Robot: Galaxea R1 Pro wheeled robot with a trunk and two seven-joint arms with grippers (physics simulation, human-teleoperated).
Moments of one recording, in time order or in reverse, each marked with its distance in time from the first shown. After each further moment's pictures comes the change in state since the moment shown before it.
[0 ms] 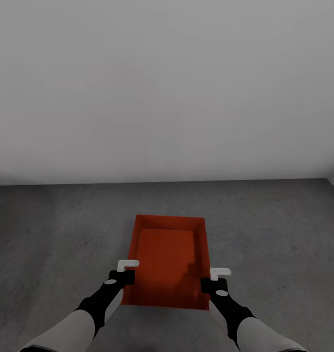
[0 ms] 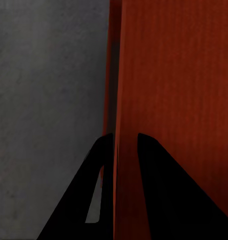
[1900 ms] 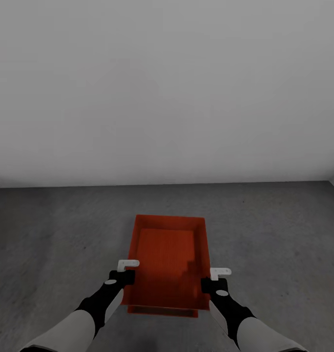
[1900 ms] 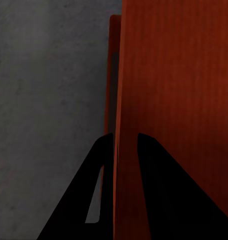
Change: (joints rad) left arm 0.000 -0.001 0.000 0.001 0.001 -0.002 0.002; right arm 0.000 -0.001 0.002 -0.001 0.000 0.000 0.001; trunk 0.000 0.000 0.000
